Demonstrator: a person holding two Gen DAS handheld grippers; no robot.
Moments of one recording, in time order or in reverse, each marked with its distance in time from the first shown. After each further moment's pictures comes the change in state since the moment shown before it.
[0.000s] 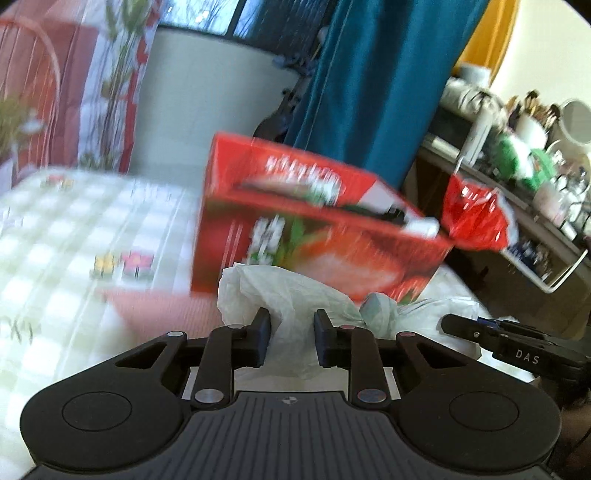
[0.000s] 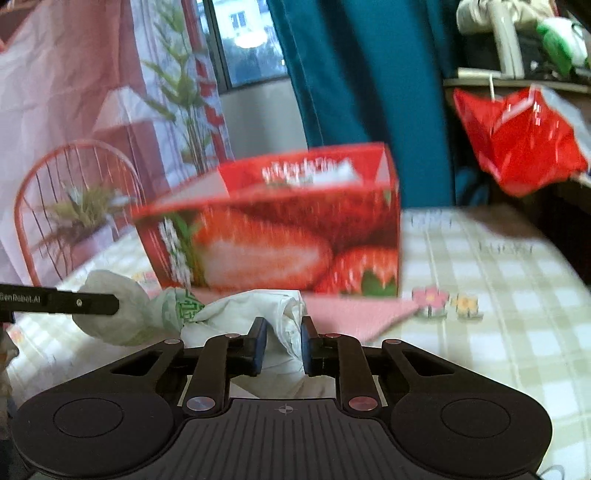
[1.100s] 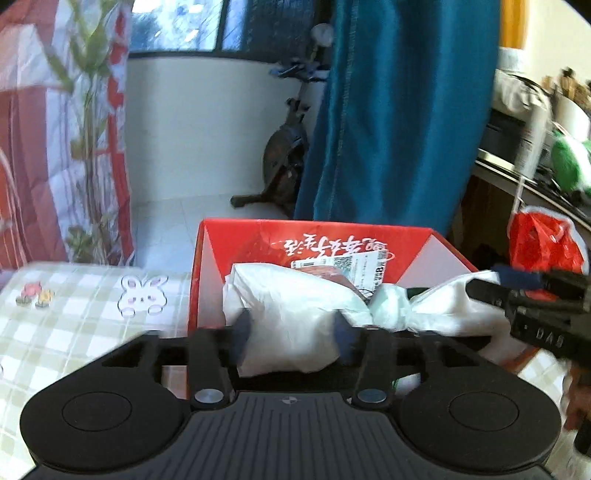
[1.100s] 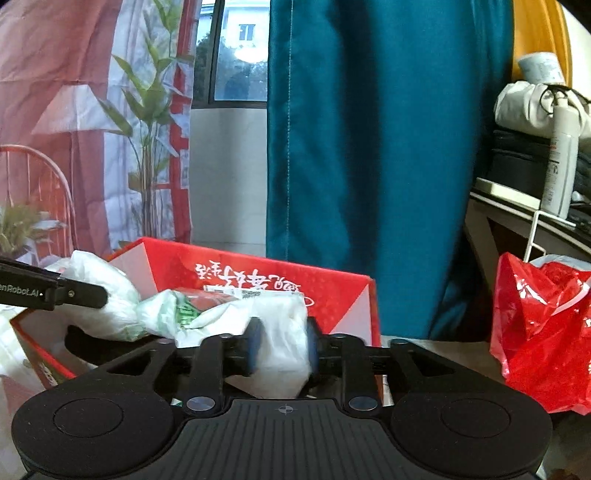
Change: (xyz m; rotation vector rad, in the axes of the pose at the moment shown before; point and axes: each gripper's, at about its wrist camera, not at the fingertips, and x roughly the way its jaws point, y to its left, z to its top) left arm 0.110 0.000 0.110 0.150 -0.010 0.118; right arm 0.122 -0.002 0.137 -0.214 -0.075 -0.214
